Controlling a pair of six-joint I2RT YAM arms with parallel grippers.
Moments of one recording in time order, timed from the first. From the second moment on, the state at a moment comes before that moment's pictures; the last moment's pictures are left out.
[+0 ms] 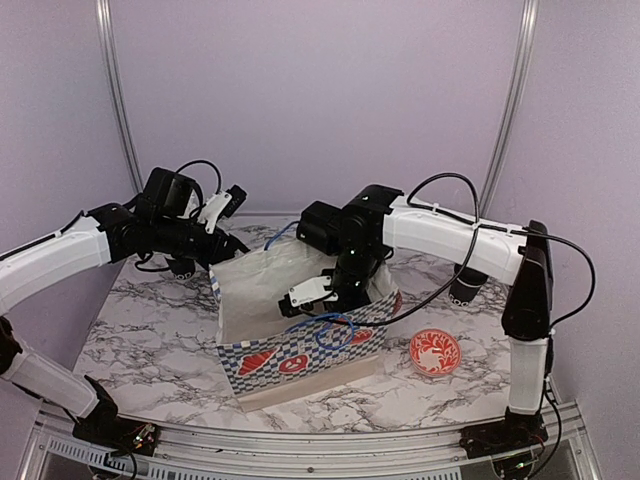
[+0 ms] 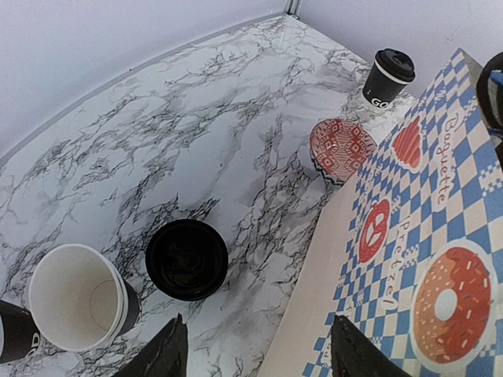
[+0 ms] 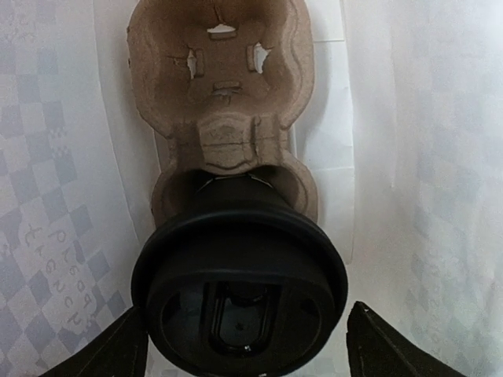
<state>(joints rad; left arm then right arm) -0.61 1.35 1.16 -0.48 0.27 0.00 0.98 2.03 1.94 -1.37 -0.13 -0.80</state>
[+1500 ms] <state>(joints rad) -0.61 1.29 1.50 -0.66 0.09 0.05 0.13 1.56 1.60 -1.14 -0.29 -0.77</state>
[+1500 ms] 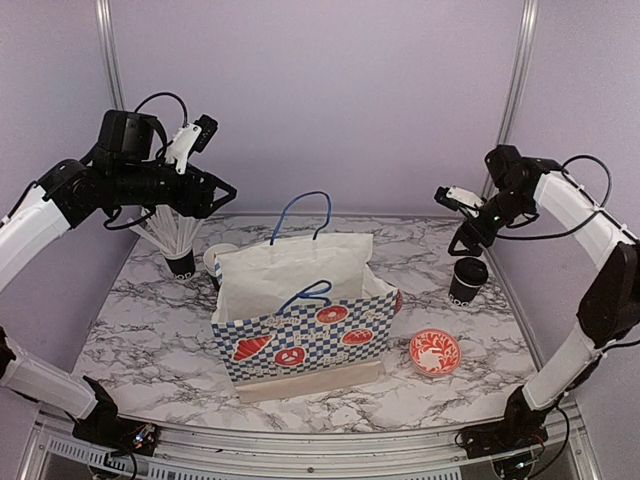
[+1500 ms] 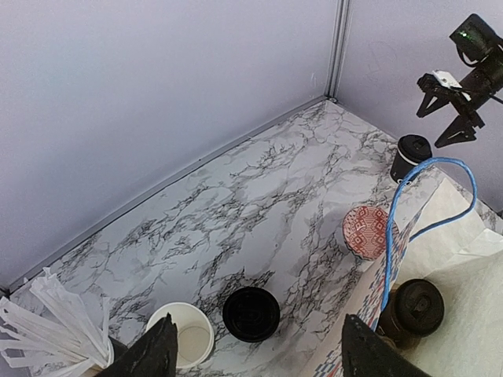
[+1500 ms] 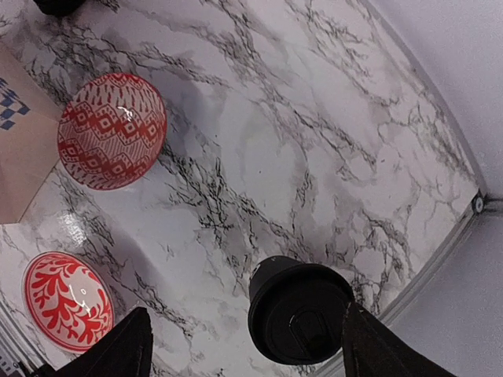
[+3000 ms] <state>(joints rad) -0.63 1.31 1.45 -0.70 0.12 0.07 -0.02 1.79 1.59 -1.11 -0.13 -0.59</state>
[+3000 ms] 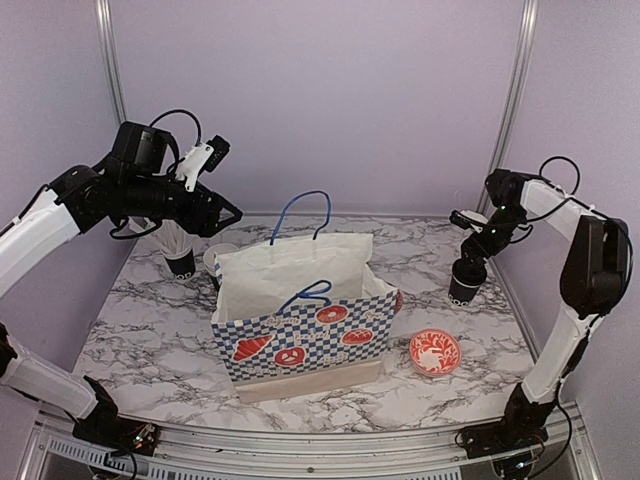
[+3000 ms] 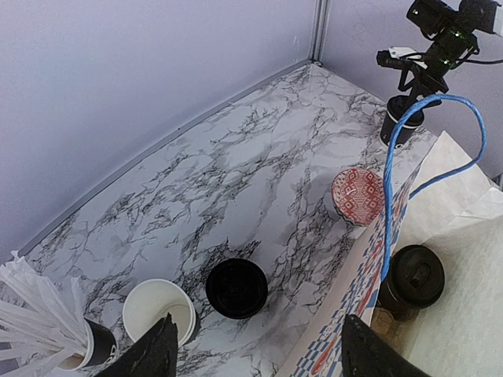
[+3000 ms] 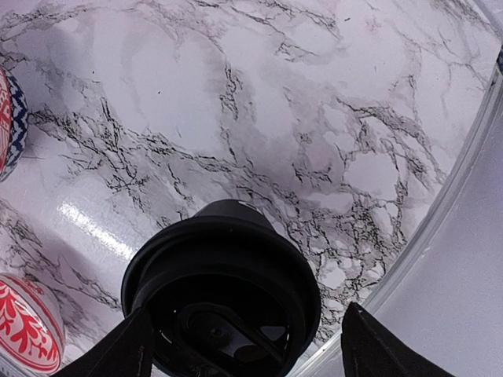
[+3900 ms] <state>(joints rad) -0.63 1.31 1.44 -0.70 0.14 0.07 -0.02 1.75 1.60 -1.13 -0.16 -0.59</state>
